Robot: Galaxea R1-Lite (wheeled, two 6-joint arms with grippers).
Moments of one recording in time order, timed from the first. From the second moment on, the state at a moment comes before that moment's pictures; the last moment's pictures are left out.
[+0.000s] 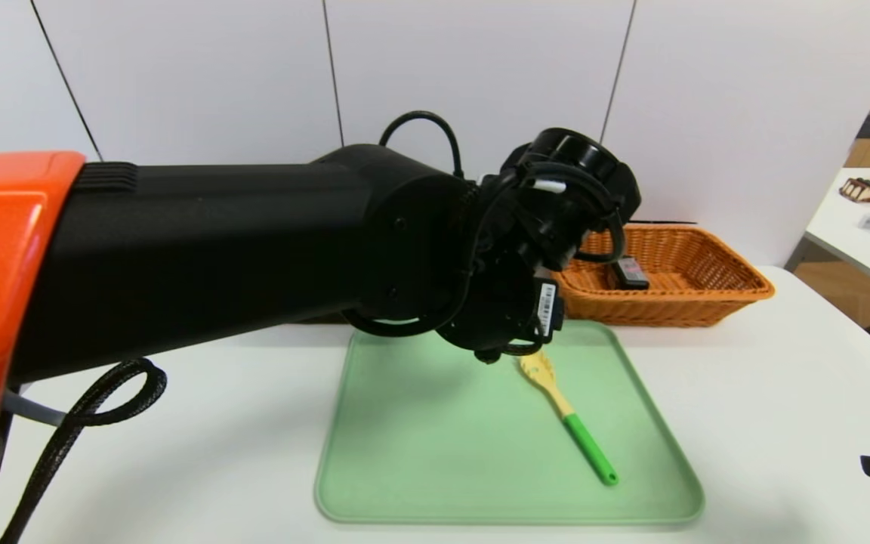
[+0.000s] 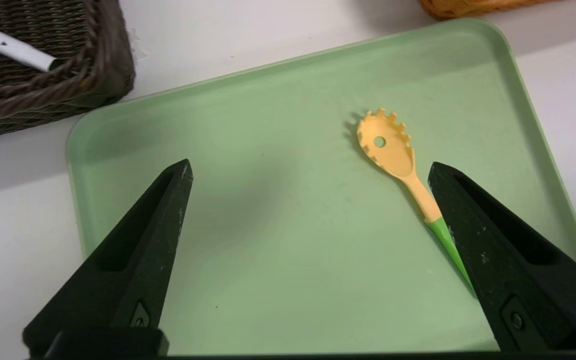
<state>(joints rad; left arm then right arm) -0.99 2.10 -1.98 0.61 0.54 -0.48 0.13 0.95 -0.84 0.64 -0.10 0.00</state>
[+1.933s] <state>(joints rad) -1.06 2.39 -1.99 0.61 0.61 -0.73 0.13 0.90 -0.75 0.63 -0.10 0.00</state>
